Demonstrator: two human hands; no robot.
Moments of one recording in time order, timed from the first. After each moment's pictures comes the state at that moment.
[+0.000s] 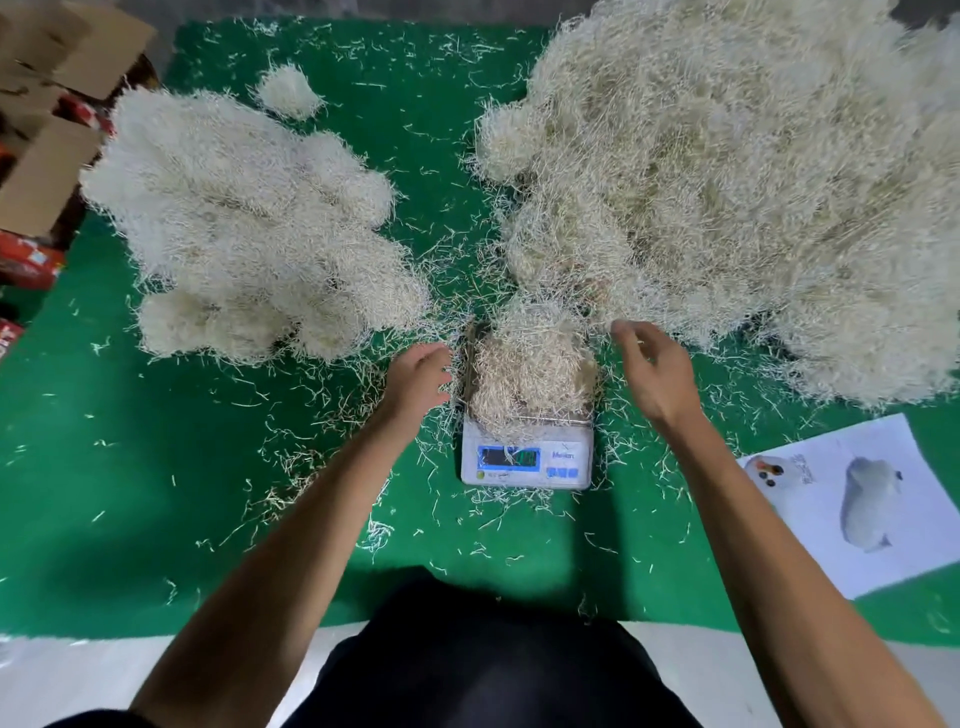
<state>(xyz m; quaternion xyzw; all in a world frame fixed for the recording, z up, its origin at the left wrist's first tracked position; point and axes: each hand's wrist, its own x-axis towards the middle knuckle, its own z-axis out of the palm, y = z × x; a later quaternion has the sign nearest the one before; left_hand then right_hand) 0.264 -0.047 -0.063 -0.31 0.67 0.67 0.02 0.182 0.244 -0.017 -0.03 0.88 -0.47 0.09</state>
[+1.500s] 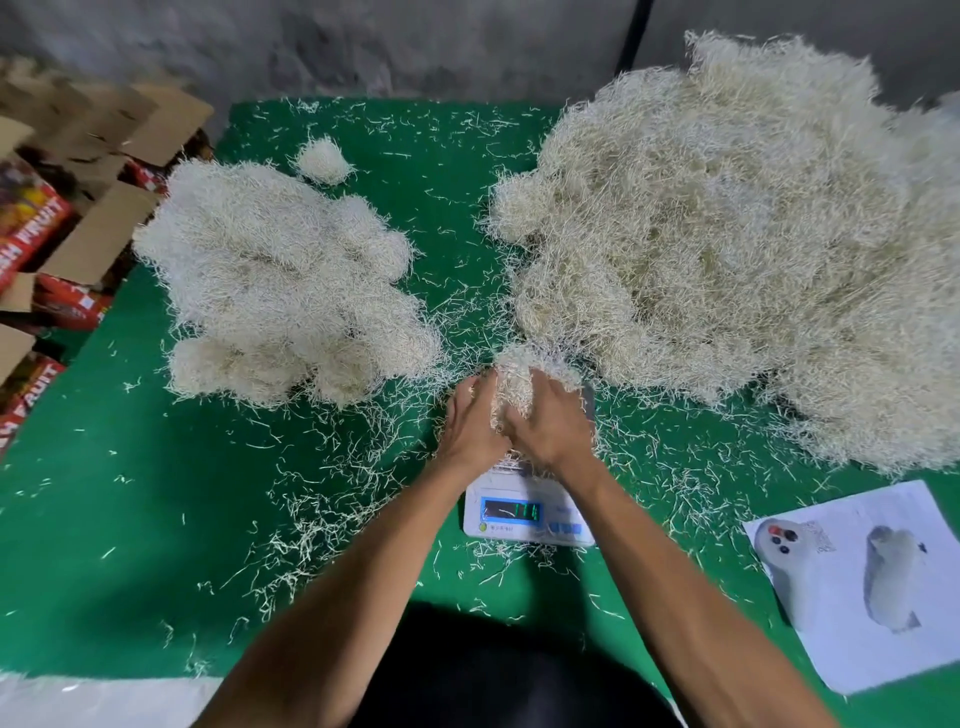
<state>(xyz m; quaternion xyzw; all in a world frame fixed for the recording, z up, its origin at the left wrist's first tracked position) 0.235 0.012 -0.058 -0.20 0.88 0.43 0.08 0.182 0.136 -0.059 -0.17 0.95 -0.24 0.11</state>
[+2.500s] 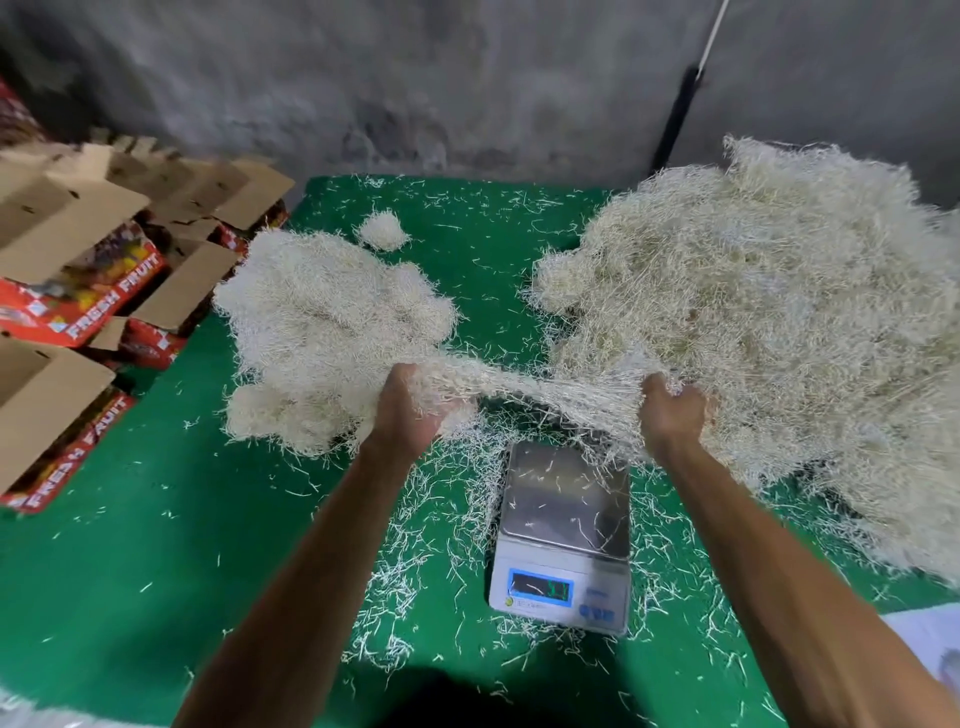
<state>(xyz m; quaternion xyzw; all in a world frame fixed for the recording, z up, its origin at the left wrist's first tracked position) 0.234 -0.116 0.035 -0.22 0.87 0.41 -0.16 0.059 0.171 -0.013 0.17 0.78 -0.60 0.05</state>
